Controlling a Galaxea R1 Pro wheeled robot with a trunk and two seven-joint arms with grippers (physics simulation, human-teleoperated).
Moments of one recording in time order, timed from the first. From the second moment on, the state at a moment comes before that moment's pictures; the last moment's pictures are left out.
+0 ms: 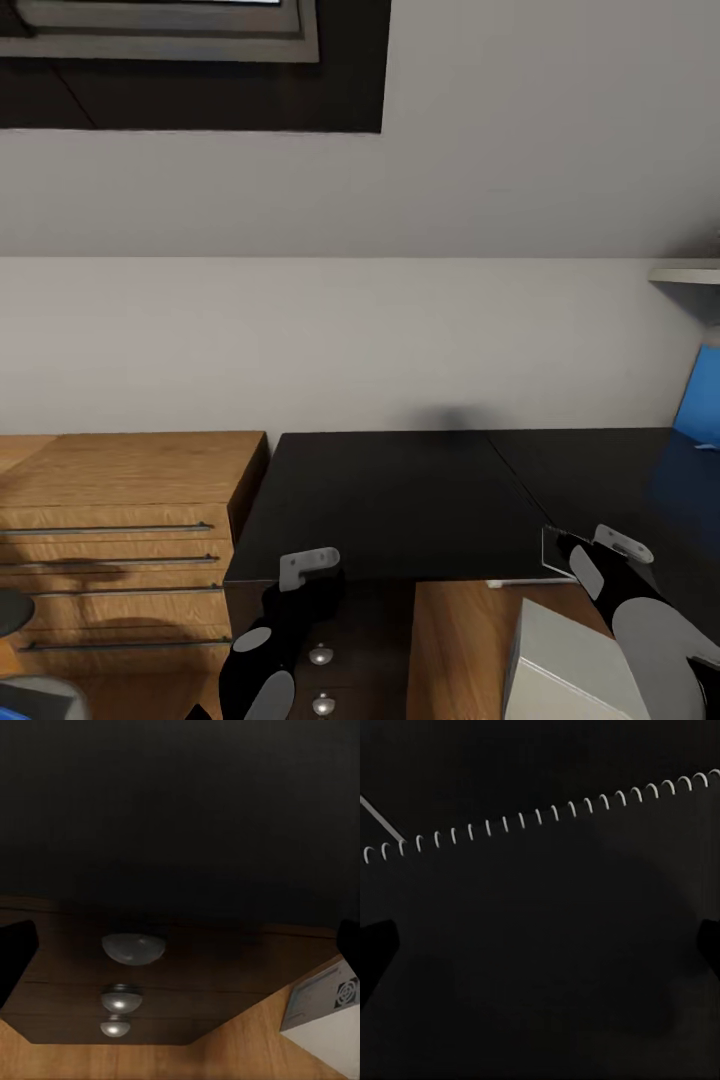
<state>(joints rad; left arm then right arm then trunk) -0.15 -0.03 -0.55 -1.62 0.61 0.53 0.72 -0.77 -0.21 -0.42 -0.33 -0.10 0.18 -0.32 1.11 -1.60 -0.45</state>
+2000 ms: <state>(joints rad) -0.15 -0.03 -0.56 -1.61 0.61 0.53 0.72 -0.77 -0.13 -0.43 -0.42 -0.11 0.23 -0.32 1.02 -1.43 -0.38</state>
